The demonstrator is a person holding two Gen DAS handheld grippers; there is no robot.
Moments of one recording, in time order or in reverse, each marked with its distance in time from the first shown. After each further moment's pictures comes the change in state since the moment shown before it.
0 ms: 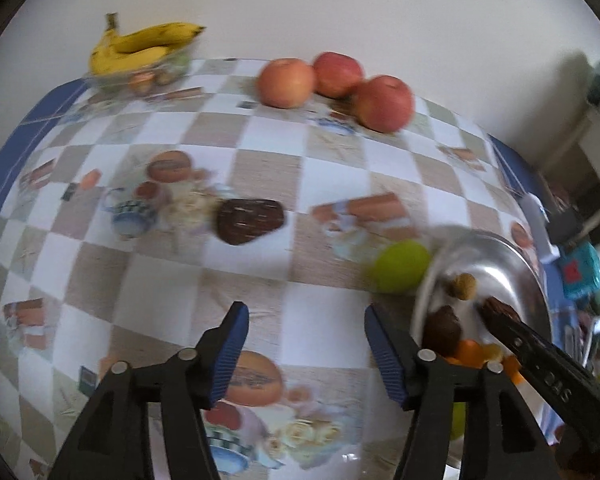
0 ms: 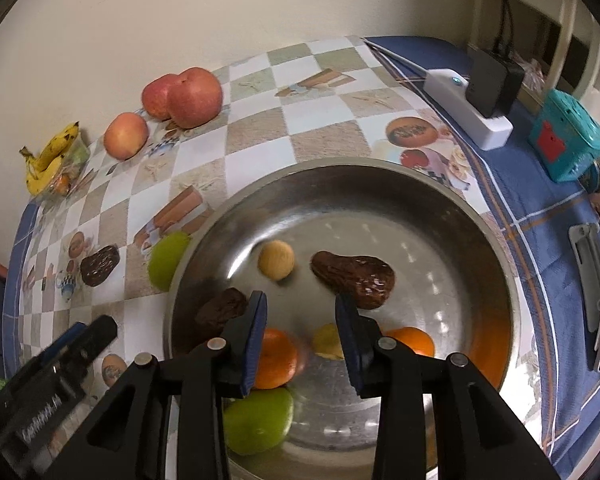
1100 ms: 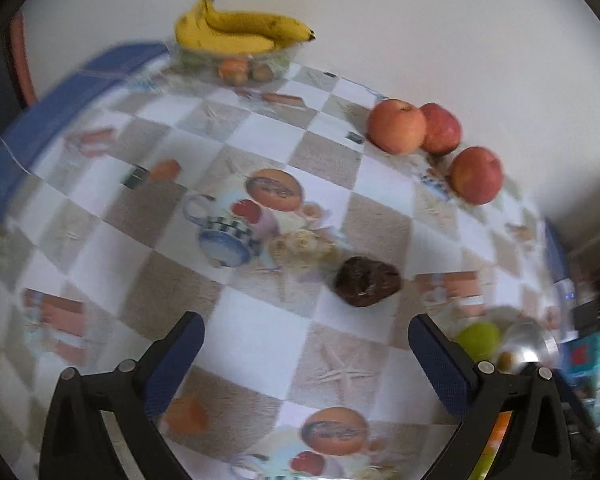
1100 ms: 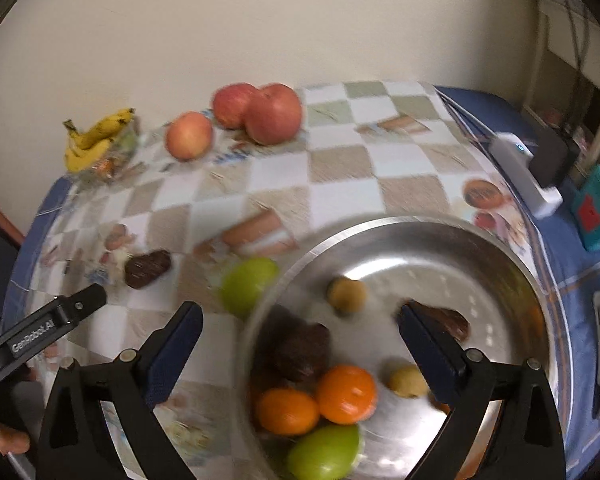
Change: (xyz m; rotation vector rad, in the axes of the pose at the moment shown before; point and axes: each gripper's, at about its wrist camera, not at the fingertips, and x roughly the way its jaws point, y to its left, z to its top) left arm 0.004 0.089 0.032 -0.238 -0.023 -0.008; right arm -0.004 0.061 0.013 -0.176 -0.110 0.083
